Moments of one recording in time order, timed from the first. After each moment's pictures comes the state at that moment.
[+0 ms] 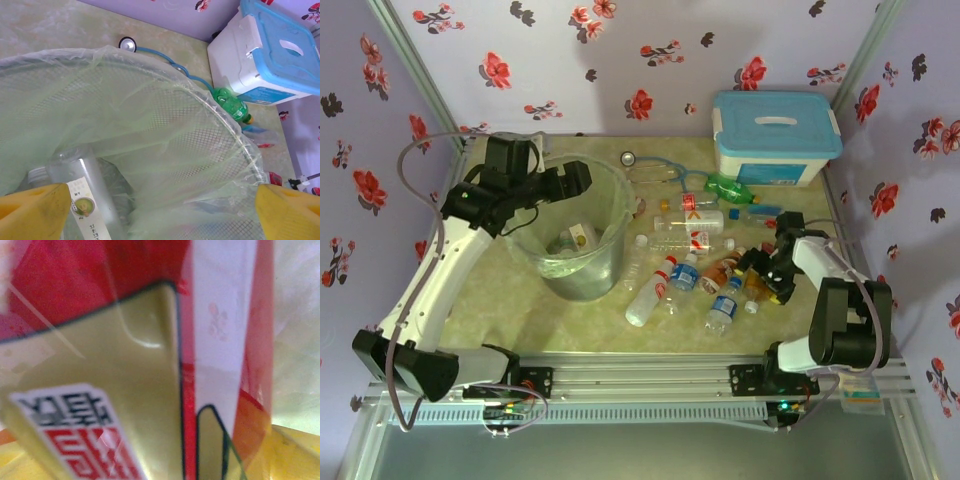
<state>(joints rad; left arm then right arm) -0.40 1.29 1.47 -0.81 0.16 -0.54 -0.08 1.42 0.76 -0.84 -0.24 0.57</state>
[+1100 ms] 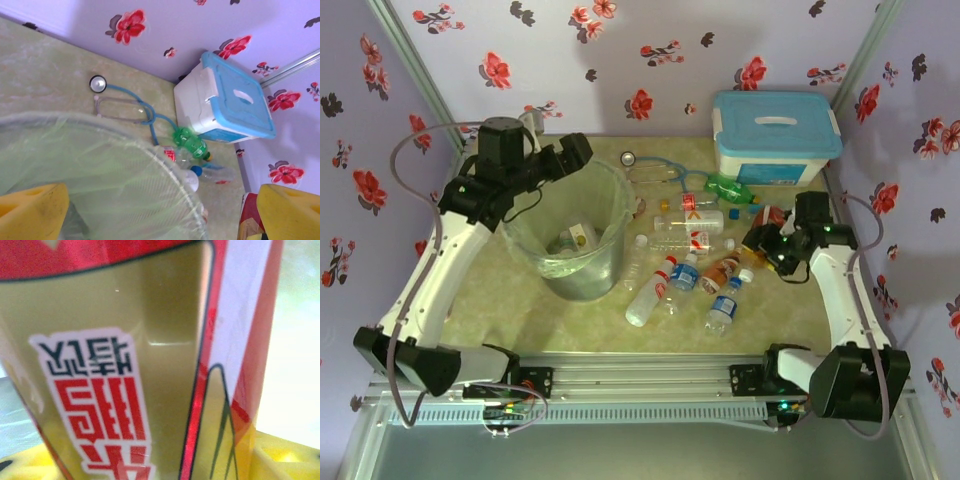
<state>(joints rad) -0.40 1.33 1.56 -0.67 0.18 -0.68 -0.07 1.14 0.99 -0.99 -0.41 0.55</state>
